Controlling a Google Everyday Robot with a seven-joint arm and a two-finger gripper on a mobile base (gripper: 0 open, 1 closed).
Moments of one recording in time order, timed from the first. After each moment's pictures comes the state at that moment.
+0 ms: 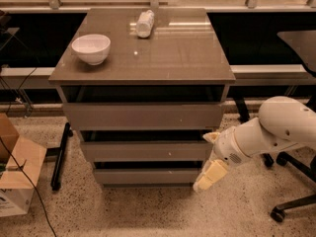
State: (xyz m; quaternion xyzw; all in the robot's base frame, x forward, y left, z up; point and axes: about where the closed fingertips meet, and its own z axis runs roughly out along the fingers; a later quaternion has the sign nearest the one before) arm 0.468 -0.134 0.680 -0.53 0.78 0.22 0.24
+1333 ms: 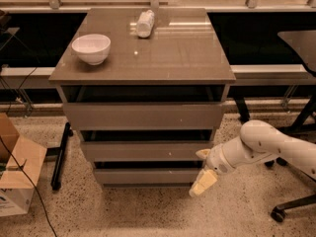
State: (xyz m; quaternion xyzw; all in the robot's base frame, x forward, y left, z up) arm 0.503 -0.142 0.545 -0.52 0.78 0.29 0.21
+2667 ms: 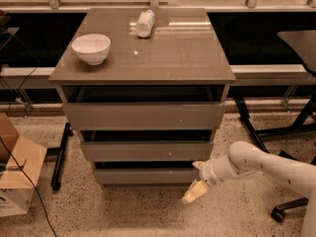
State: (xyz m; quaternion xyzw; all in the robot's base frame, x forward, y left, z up) arm 0.525 -0.136 0.435 -0.49 0.79 0.28 0.22
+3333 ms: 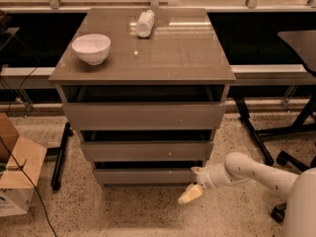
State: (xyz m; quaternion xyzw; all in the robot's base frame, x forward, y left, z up) arm 0.545 -0.135 0.362 -0.45 0.81 0.30 0.24
